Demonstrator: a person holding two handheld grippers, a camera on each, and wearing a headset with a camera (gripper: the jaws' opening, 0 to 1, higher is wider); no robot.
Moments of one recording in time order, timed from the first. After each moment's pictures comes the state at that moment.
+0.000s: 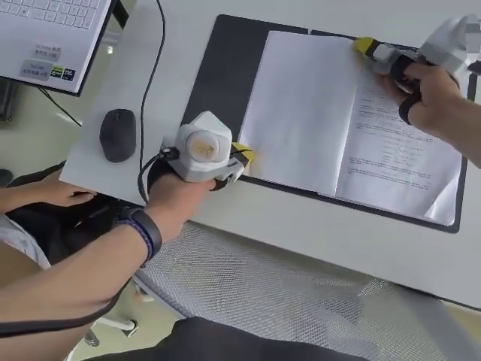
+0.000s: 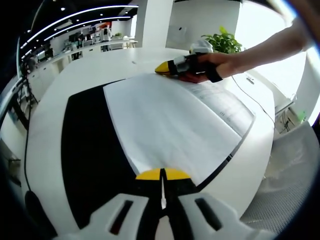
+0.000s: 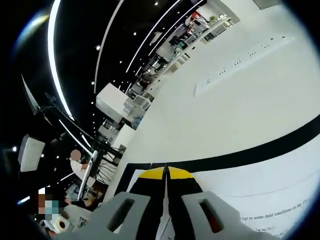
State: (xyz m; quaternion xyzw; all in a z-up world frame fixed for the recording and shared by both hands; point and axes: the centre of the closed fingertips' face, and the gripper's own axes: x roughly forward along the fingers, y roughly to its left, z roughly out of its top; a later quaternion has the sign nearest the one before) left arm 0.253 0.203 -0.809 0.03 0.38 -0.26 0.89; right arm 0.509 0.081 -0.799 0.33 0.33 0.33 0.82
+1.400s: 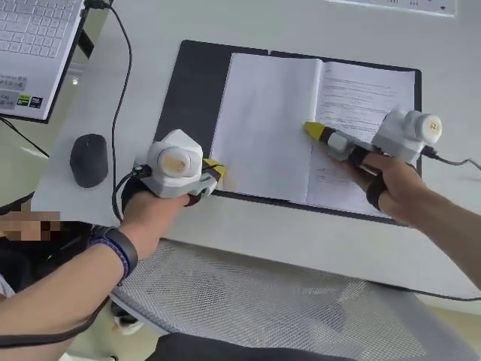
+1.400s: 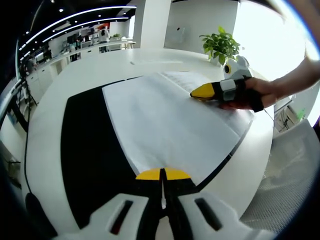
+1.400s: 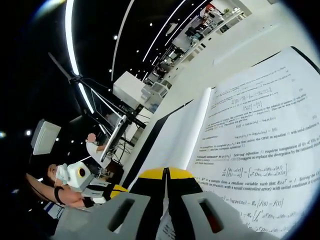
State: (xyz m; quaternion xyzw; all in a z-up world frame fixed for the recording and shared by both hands) left arm 0.252 0.202 -0.810 0.03 0.38 -0.27 0.89; right arm 0.328 0.085 -0.791 0.31 0.34 0.41 0.79
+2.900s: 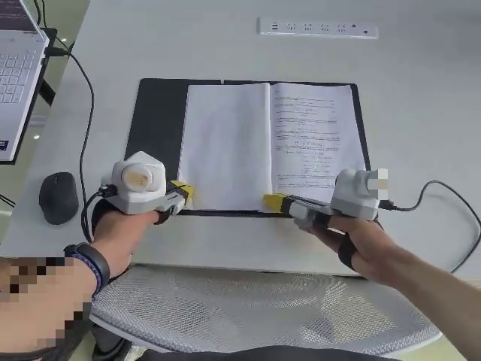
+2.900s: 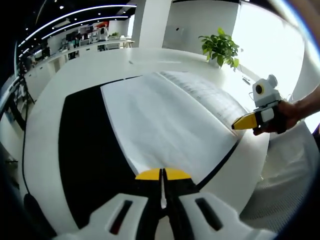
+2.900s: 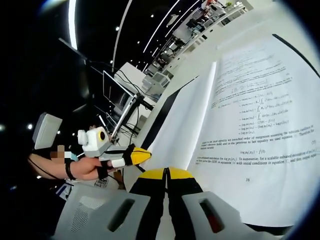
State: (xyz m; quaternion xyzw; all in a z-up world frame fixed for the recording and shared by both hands) left arm 0.249 0.201 -0.808 0.02 0.39 -0.28 0.88; right arm 0.228 0.072 -0.776 0.30 0.36 0.42 0.78
